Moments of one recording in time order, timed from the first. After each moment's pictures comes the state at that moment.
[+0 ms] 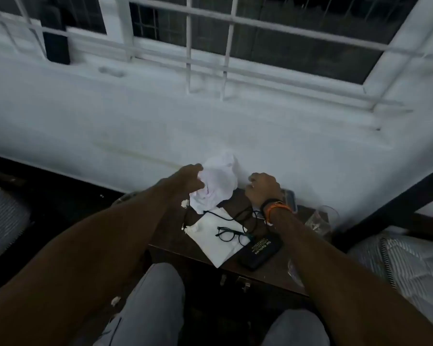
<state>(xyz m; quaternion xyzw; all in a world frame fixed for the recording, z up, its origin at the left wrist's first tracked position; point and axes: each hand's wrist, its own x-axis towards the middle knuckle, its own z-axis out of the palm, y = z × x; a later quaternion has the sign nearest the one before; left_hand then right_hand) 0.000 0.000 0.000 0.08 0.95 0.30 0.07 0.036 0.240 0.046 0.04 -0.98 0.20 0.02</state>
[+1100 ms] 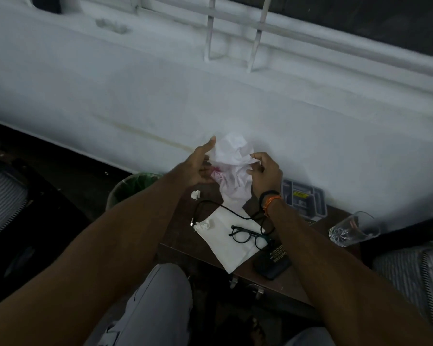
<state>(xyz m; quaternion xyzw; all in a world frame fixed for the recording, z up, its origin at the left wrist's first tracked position) -0.054 -0.010 -0.047 -0.23 0.54 0.78 0.22 -0.036 0.191 -0.041 0.00 -0.87 0.49 0.09</state>
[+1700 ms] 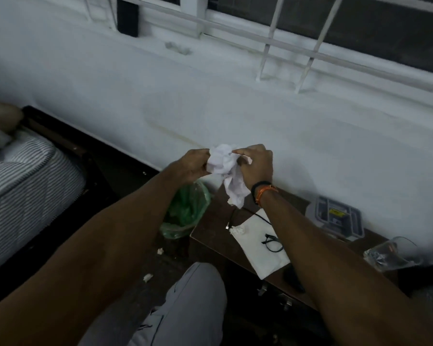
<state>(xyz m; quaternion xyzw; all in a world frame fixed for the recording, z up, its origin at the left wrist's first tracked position) 0.008 -0.114 -0.004 -0.16 0.56 0.81 0.10 -0.013 0.067 0.013 0.15 -0.90 0.39 0.12</state>
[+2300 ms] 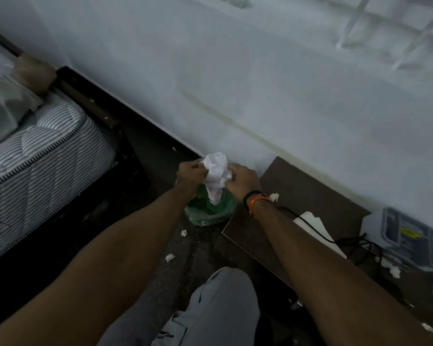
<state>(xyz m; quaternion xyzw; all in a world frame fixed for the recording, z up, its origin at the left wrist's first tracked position) 0.044 -0.193 -0.149 -0.40 0.66 0.62 -0.11 0.003 -0.046 -0.086 0.18 -0.93 0.27 -0.19</state>
